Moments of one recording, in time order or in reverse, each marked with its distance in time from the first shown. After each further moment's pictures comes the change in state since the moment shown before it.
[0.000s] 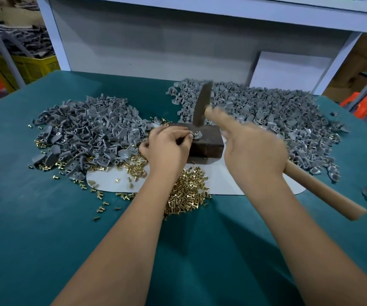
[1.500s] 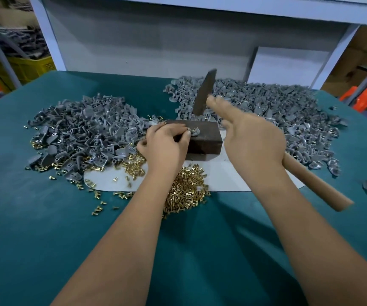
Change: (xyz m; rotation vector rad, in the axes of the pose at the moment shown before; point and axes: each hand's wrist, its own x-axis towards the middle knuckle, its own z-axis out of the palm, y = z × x) left_hand 0.000 0.003 -0.001 0.042 -0.041 -0.046; right_hand 0.013 0.008 0.010 0.071 0.000 0.028
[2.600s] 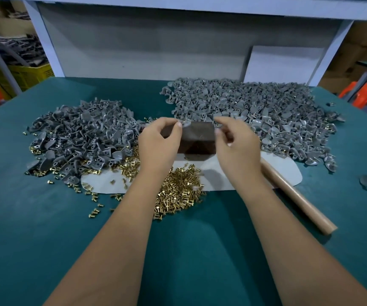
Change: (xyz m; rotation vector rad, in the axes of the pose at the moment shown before) left_hand -0.004 0.008 -0.017 -0.409 0.002 0.048; right_hand -0.016 0.010 0.038 0.721 0.077 0.091
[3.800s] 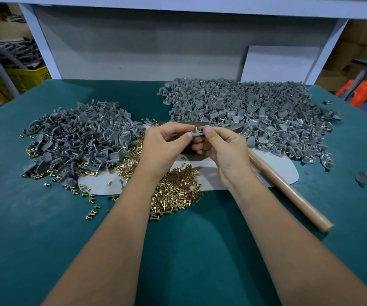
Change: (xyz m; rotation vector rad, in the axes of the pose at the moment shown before) left_hand -0.005 0.003 -0.002 -0.335 -0.303 0.002; right_hand -0.004 -0.006 0.011 0.961 -0.167 0.478
